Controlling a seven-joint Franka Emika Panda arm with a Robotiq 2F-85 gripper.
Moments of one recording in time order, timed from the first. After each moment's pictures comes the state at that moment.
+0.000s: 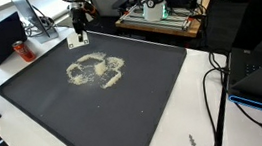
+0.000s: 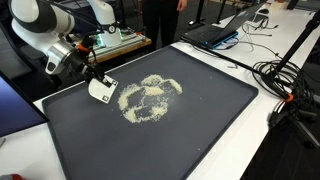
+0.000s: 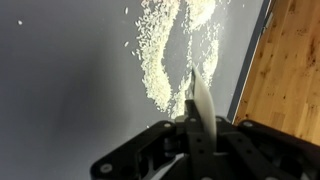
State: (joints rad) arm -0.46 0.37 -0.31 -2.33 1.49 2.17 -1.00
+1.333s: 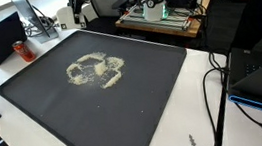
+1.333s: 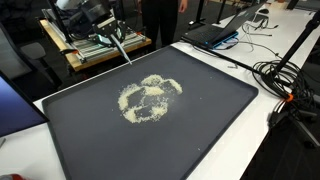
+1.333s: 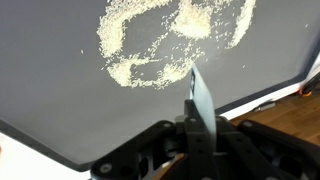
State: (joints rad) arm -0.20 -0.12 -0.18 -2.53 0.86 2.70 -0.84
